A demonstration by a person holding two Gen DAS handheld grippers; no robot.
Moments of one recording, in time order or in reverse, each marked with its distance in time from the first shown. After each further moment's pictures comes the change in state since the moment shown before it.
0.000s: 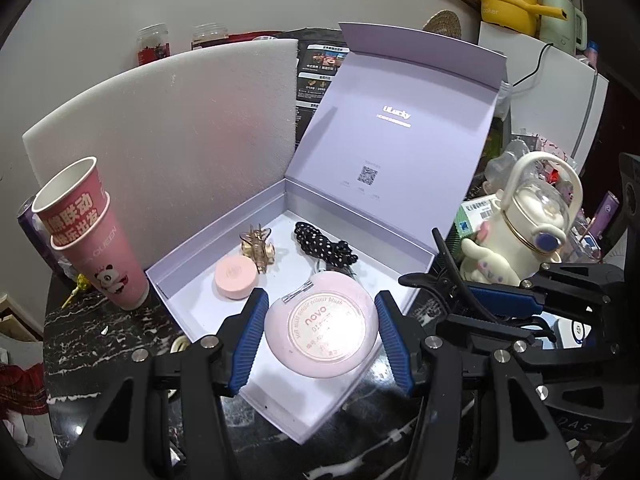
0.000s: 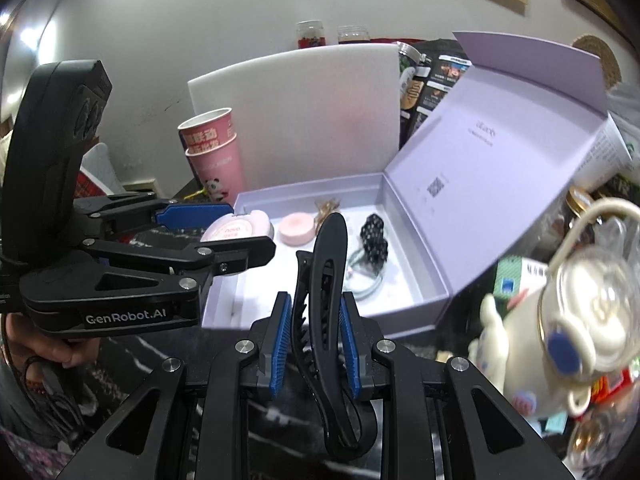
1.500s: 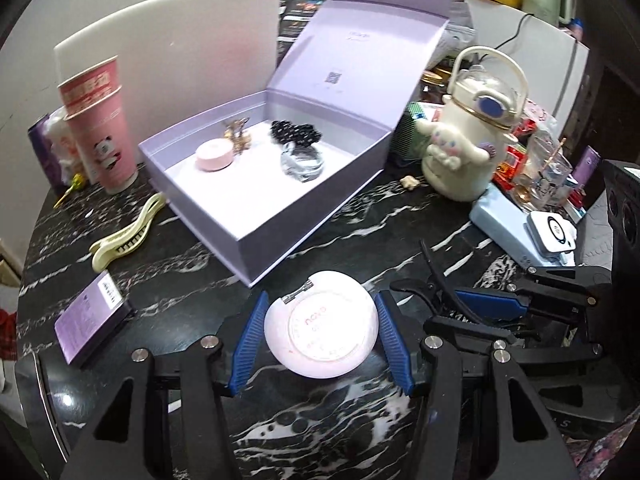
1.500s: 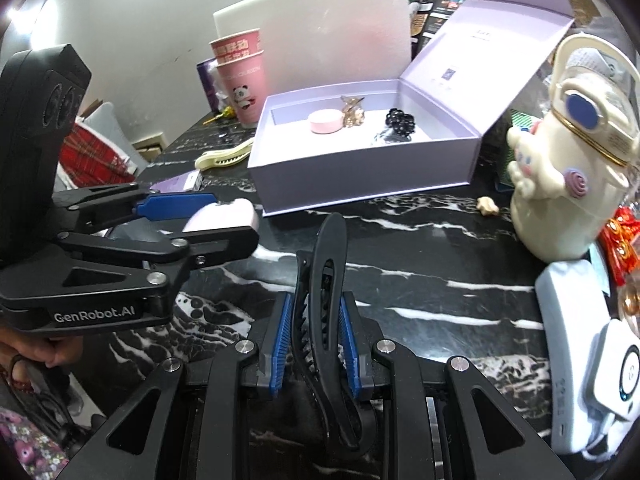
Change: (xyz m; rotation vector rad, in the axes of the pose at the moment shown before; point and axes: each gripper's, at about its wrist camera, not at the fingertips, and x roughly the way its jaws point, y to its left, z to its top) left arm -0.036 -0.039 -0.123 -0.015 0.082 -0.042; right arm -0.022 0.039 -0.110 0.039 0.128 0.004
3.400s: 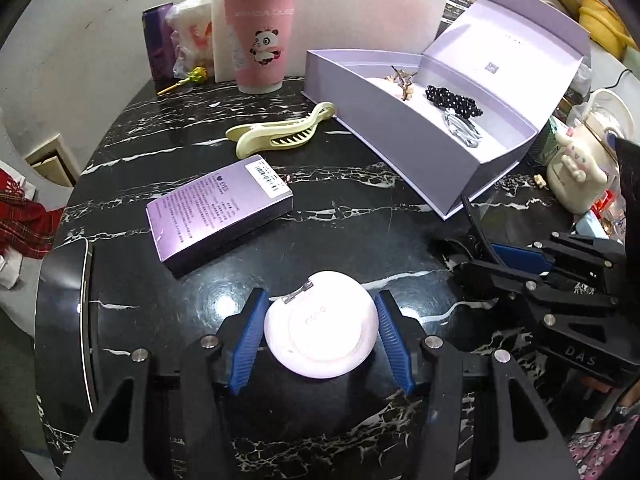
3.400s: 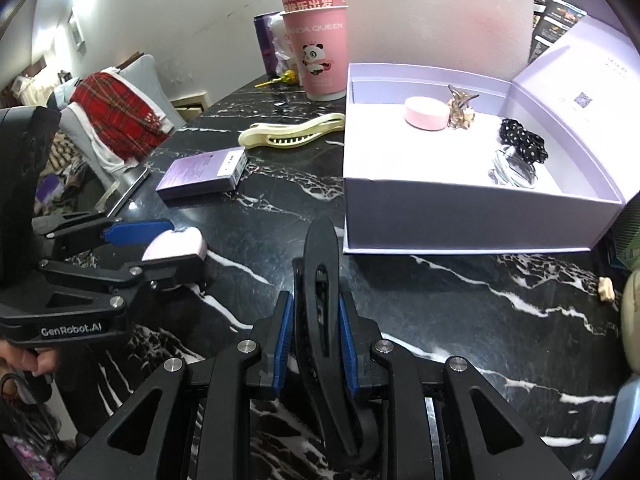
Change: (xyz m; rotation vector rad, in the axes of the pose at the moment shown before) left arm 0.003 0.117 -0.060 -0.287 0.079 0.186; right arm 0.093 0.052 0.037 -0.177 0.092 0.128
